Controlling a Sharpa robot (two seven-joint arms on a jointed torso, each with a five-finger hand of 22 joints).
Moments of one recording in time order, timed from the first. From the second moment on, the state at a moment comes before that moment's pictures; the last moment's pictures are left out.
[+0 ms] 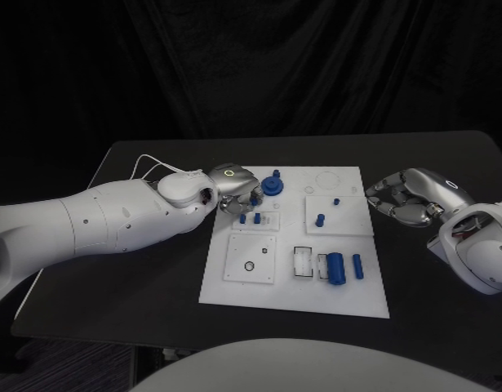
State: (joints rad) left arm 1.17 -0.62 -0.21 1.20 -1.75 -0.34 0.11; left_hand 1.50 -0.11 0.34 0.10 0.13 1.02 0.06 0.08 0.48 0.99 0.02 0.33 0.34 1.29 -0.05 1.22 0.89 0.12 1.28 0.07 0.81 1.31; right arm 1.23 -1.09 -0.25 1.72 -1.39 -0.58 -0.16; right_hand 1.42 -0.04 0.28 0.22 0.43 0.95 0.13 0.10 0.25 1.46 0.04 1.54 1.31 1.47 -0.02 1.57 1.31 0.06 1.41 0.09 1.22 1.31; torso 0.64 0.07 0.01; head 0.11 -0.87
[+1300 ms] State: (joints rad) left arm 1.17 -0.67 -0.21 1.22 -1.75 -0.41 0.10; left_hand 1.47 -0.14 0.32 0.11 0.11 0.74 -0.03 0.06 0.38 0.81 0.04 0.25 0.30 1.25 -0.03 1.18 0.83 0.13 1.25 0.08 0.65 1.31; right arm 1.23 -1.09 -0.25 1.71 -1.39 -0.57 -0.16; right_hand 1.42 -0.04 0.29 0.21 0.43 0.95 0.13 0.10 0.25 1.46 0.04 1.54 1.31 1.47 -0.02 1.56 1.31 0.06 1.41 0.09 1.21 1.31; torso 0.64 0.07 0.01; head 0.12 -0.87
